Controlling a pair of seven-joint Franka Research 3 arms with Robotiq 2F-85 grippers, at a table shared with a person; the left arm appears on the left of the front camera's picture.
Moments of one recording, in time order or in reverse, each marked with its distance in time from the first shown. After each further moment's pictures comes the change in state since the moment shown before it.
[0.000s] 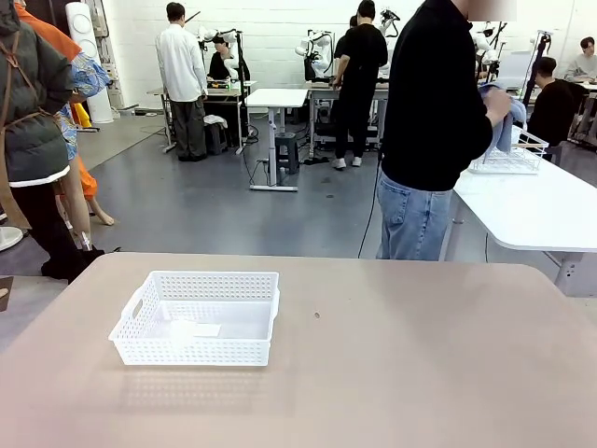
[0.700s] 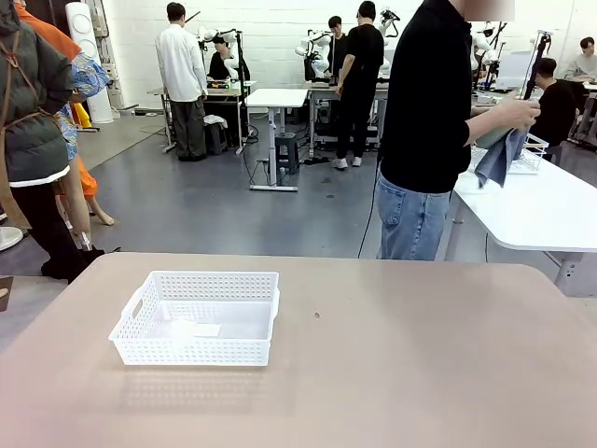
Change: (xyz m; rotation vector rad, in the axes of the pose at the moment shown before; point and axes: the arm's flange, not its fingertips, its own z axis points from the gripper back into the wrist) left arm 0.000 0.000 0.000 0.000 0.000 0.000; right arm 0.000 0.000 0.000 0.000 -0.001 0.000
